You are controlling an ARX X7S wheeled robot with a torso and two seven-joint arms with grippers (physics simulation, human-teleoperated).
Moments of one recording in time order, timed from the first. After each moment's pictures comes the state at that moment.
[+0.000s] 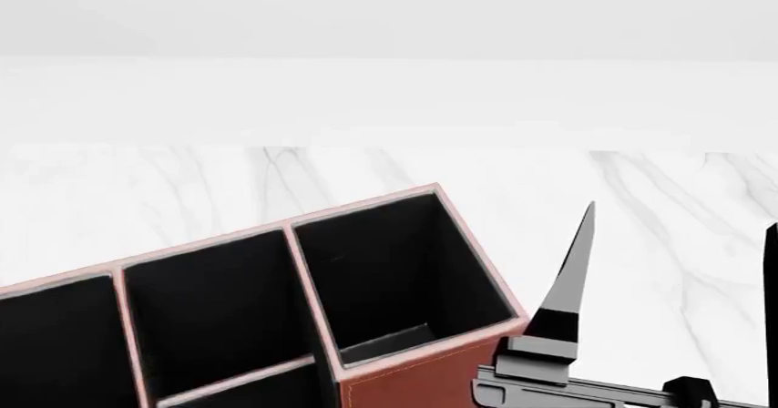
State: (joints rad) left arm -0.51 -0.67 0.72 0.83 -1.20 -1.16 -0.15; right arm 0.09 0.43 -0.05 -0.95 0.37 0.48 0.52
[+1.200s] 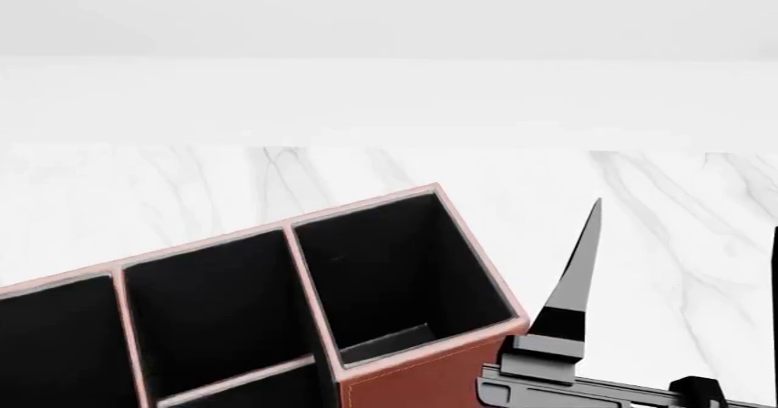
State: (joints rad) left arm -0.58 -0.59 0.90 0.62 -1.18 -1.30 -0.15; right arm 0.09 0.47 -0.06 -0.96 0.41 0.46 0.57
